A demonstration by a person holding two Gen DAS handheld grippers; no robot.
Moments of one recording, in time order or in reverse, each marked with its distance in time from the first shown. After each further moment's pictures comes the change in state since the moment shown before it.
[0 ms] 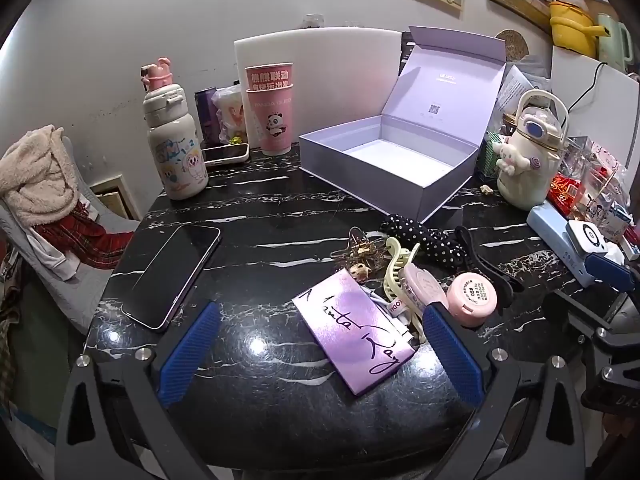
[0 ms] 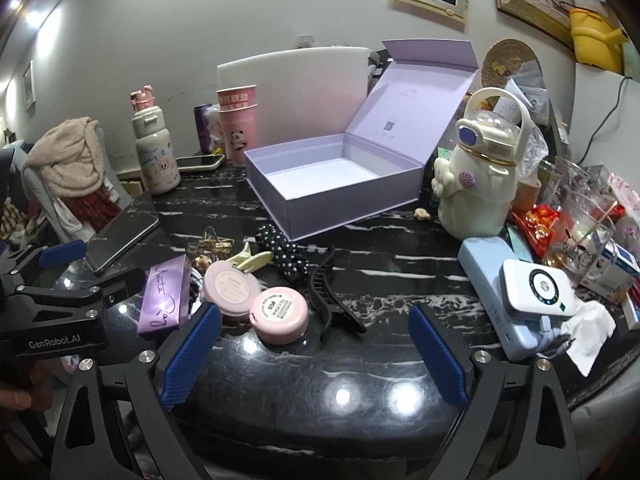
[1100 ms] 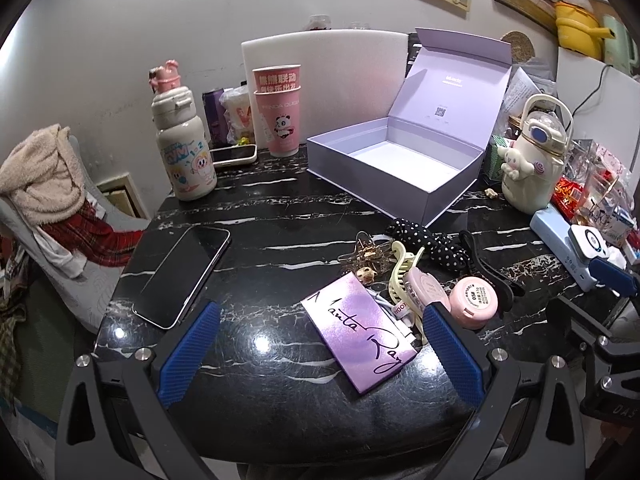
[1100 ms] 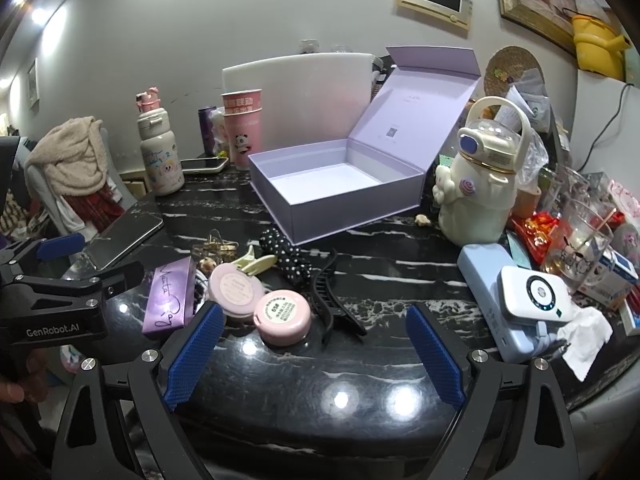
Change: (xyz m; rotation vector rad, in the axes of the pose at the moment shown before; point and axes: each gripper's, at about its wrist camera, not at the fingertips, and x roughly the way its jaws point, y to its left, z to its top) left arm -0.008 0.004 0.008 0.018 0.016 0.044; right arm -0.007 0.002 0.003 -0.013 -0.016 0.005
